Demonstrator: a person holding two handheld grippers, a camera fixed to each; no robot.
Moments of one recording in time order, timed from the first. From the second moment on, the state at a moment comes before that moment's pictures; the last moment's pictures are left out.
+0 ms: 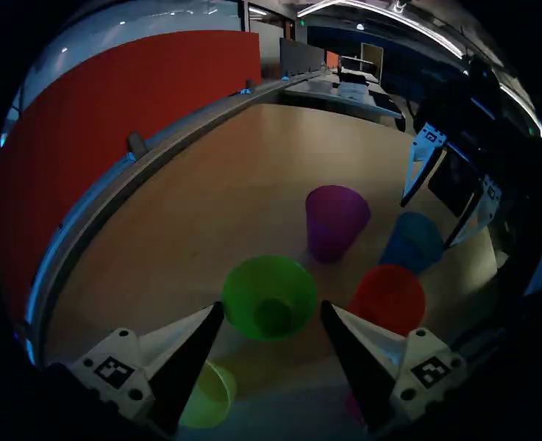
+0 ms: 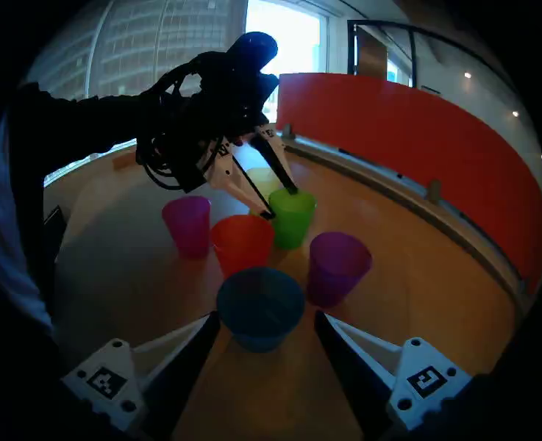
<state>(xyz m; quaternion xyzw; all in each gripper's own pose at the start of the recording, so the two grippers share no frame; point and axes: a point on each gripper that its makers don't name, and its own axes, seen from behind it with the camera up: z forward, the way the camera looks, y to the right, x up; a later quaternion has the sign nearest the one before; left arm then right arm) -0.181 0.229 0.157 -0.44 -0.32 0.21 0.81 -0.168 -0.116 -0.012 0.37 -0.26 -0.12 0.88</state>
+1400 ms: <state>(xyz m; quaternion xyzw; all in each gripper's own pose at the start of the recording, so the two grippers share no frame) -0.189 0.231 0.167 -0.43 -0.32 0.20 0.82 -0.181 -0.125 -0.006 0.37 -0.27 -0.13 0.88</state>
